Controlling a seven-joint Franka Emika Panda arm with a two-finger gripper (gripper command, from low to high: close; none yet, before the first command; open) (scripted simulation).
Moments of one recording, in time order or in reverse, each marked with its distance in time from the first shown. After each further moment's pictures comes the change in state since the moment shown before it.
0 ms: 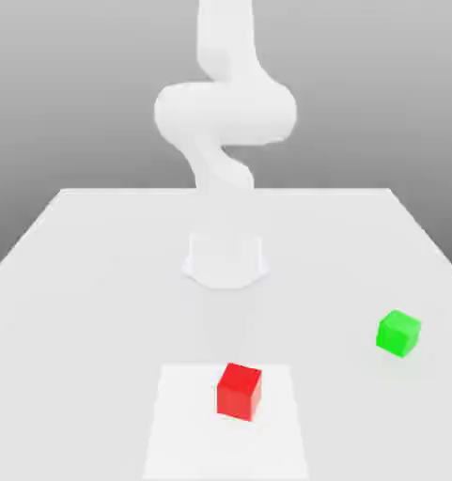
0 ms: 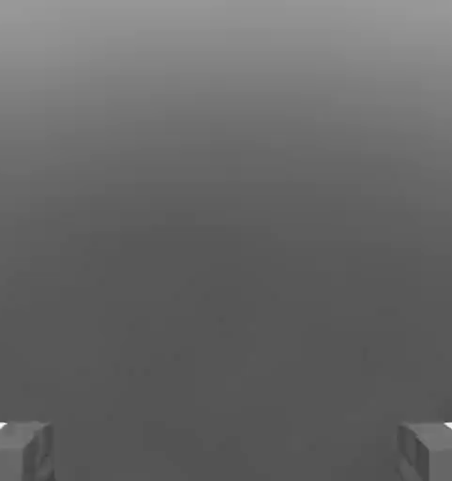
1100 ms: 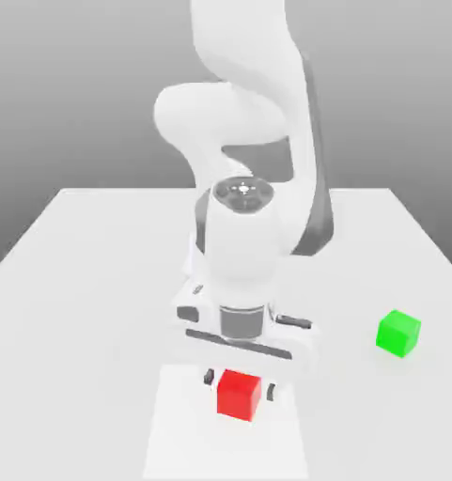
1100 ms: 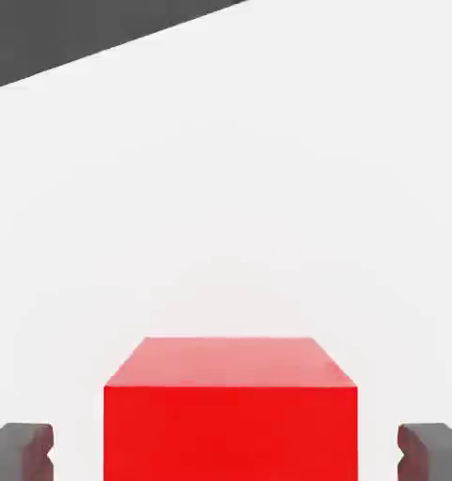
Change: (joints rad) arm 0.045 0.970 0.018 -0.395 -0.035 0.650 0.364
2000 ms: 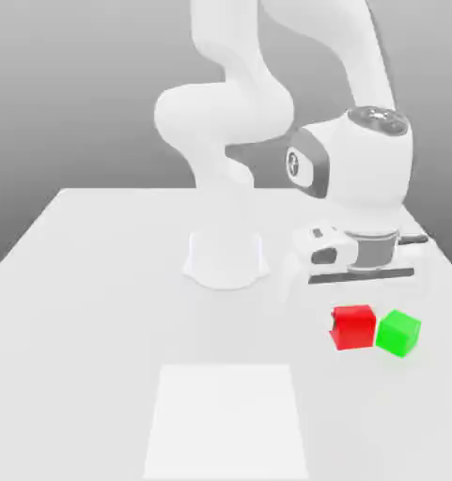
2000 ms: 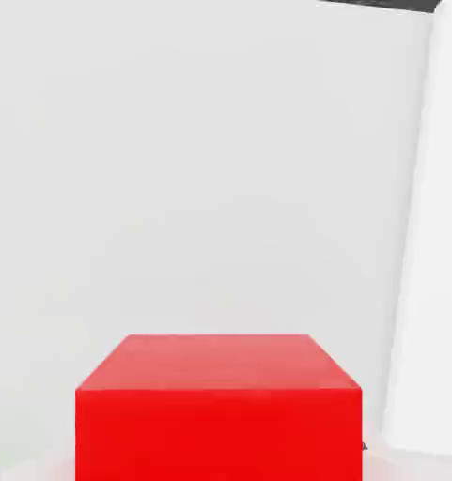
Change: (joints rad) arm 0.343 -0.348 0.279 -0.055 0.080 -0.297 -0.117
